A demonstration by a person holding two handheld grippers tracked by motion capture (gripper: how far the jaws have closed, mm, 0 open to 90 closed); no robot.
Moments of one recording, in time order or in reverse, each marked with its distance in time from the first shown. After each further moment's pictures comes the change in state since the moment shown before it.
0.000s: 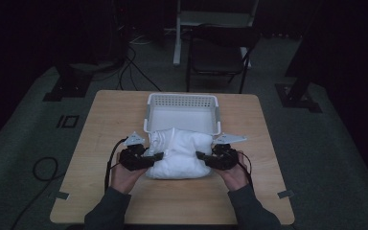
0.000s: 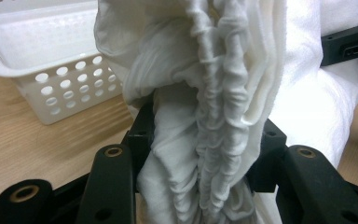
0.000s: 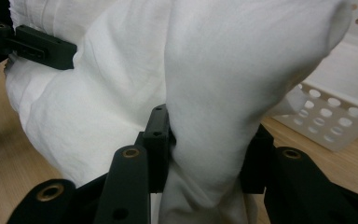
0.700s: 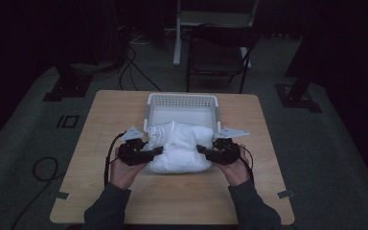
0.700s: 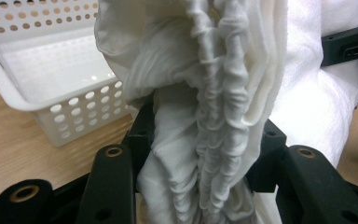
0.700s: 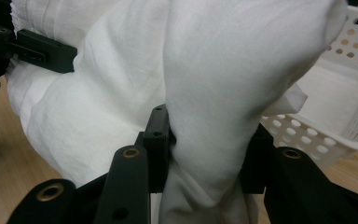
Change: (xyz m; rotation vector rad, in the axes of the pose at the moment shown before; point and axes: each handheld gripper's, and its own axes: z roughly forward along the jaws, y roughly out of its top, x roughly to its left) left arm -0.001 0.019 -0.009 -0.039 0.008 0.012; right arm 0.000 0.020 -0.011 -0.037 -0.016 -0.025
